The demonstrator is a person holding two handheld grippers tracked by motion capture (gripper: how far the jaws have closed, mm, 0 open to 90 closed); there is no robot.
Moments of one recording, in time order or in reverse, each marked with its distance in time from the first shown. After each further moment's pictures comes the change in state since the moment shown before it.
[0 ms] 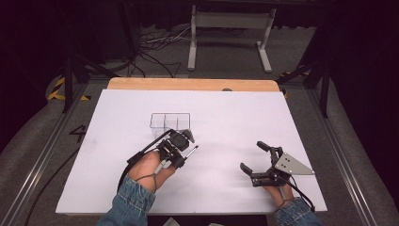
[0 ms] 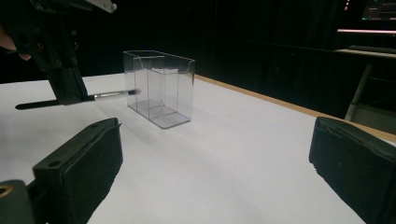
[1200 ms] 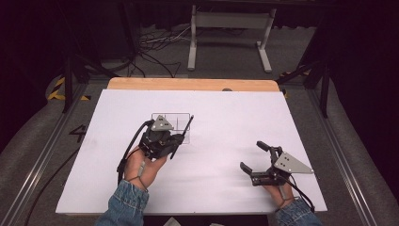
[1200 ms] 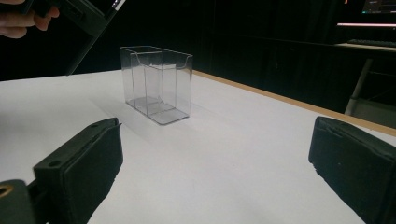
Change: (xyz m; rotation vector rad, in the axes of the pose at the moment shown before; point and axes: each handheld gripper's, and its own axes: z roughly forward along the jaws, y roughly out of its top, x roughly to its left) left arm 0.025 -0.036 -0.031 -0.655 -0.003 0.023; right arm -0.002 -0.001 0.002 0.016 -0.002 0.016
